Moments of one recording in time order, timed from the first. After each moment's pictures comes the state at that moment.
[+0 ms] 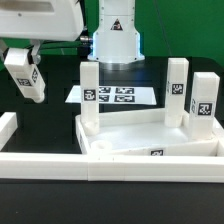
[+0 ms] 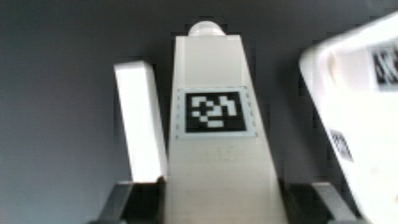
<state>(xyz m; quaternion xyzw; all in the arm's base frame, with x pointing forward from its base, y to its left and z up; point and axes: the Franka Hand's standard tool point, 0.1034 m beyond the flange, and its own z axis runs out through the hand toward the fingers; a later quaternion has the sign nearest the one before) 0.570 -0.170 0.141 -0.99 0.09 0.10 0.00</state>
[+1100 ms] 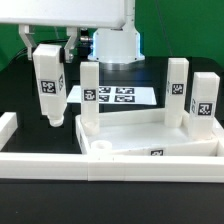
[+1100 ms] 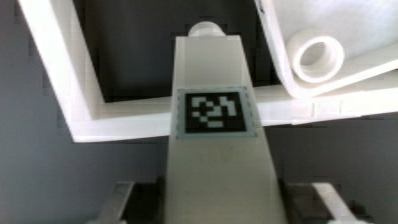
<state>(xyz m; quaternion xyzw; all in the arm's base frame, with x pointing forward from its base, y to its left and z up) 0.618 -0.115 0.155 -0.99 0.07 -0.09 -0.02</state>
